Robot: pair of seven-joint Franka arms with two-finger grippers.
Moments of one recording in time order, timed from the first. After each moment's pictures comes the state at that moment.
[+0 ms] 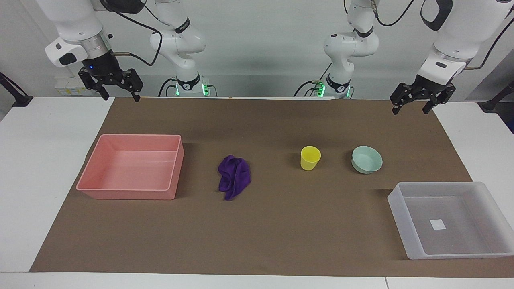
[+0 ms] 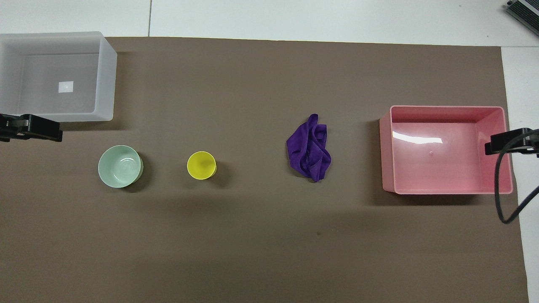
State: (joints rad) left arm -0.02 -0.04 -0.04 -1.60 0.02 1.59 -0.01; right arm 0.06 -0.07 -0.13 -1.60 -0.02 1.53 0.00
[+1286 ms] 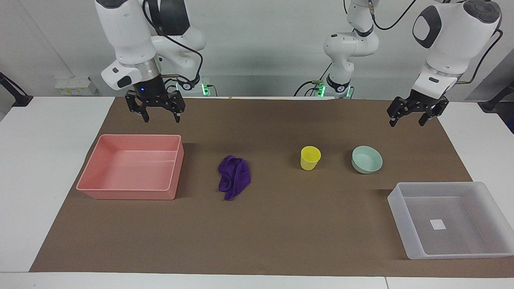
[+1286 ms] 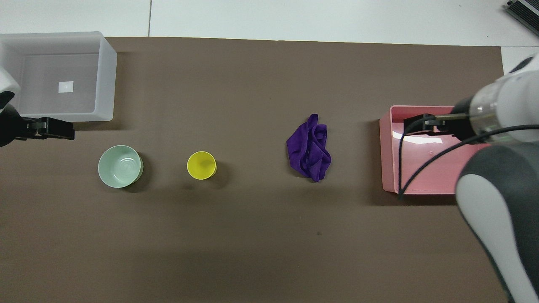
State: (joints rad) left arm 0.00 -0.07 -0.05 -1.81 0.02 1.82 -0.01; right arm 0.28 0.03 -0.10 -1.69 -0.01 1.82 0.20
